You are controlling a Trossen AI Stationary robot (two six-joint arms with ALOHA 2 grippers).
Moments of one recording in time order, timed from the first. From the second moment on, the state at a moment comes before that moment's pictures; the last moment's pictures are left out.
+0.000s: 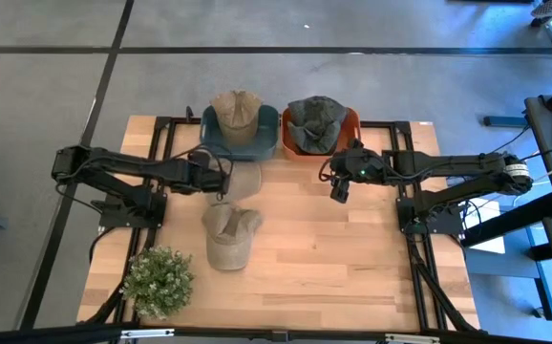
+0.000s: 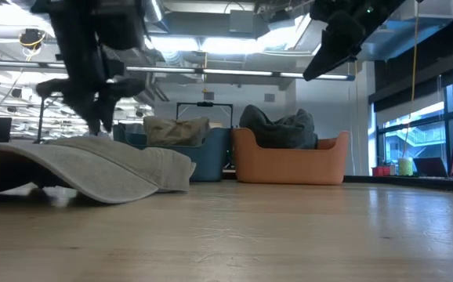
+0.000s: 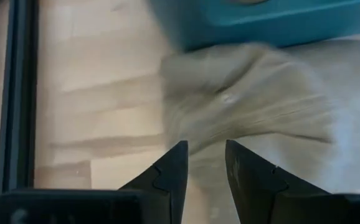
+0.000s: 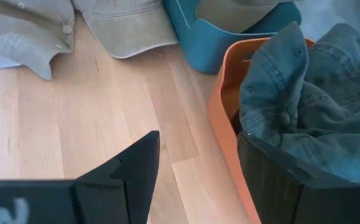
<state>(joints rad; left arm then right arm) 0.08 1.27 0.77 -0.93 -0.58 -1.32 -0.07 1.16 0.93 -0.52 0.35 0.01</state>
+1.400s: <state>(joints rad) 0.21 1.26 0.37 -0.46 -0.52 -1.42 -0.07 1.16 0.93 -0.52 0.35 0.00</state>
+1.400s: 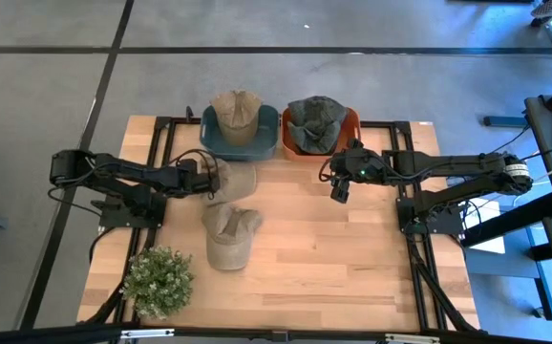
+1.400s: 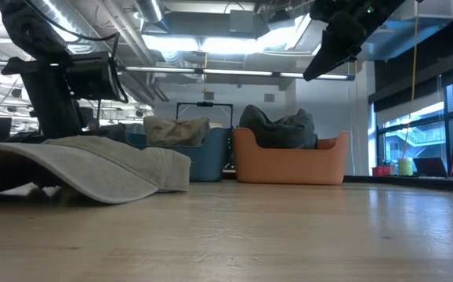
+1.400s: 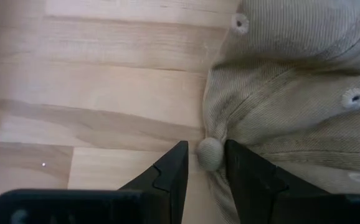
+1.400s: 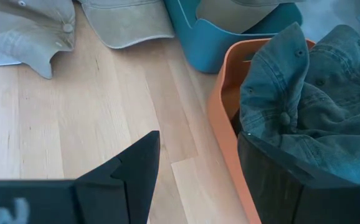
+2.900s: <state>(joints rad) 0.21 1.27 0.79 -0.63 -0.63 -0.74 -0.07 1.16 0.93 -0.52 0.34 0.02</state>
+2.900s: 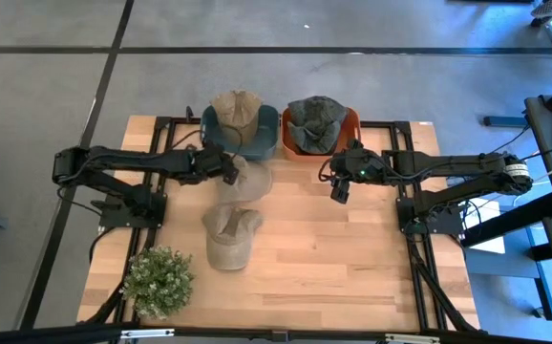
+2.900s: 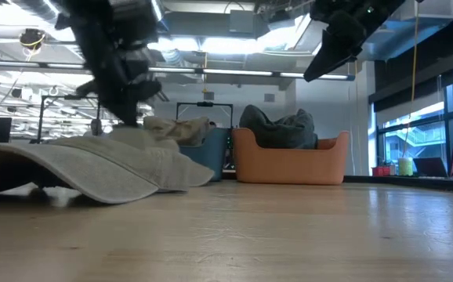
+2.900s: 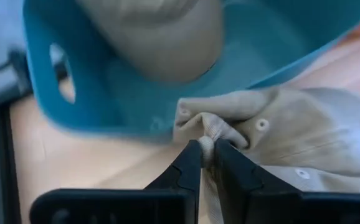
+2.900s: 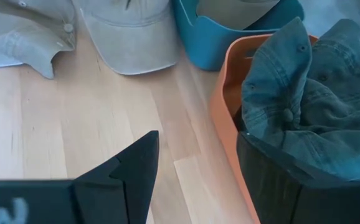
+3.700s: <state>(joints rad) 0.22 1.27 1.36 -0.71 -0.46 0.32 -0.07 1.16 0.93 -0.57 0.34 0.05</state>
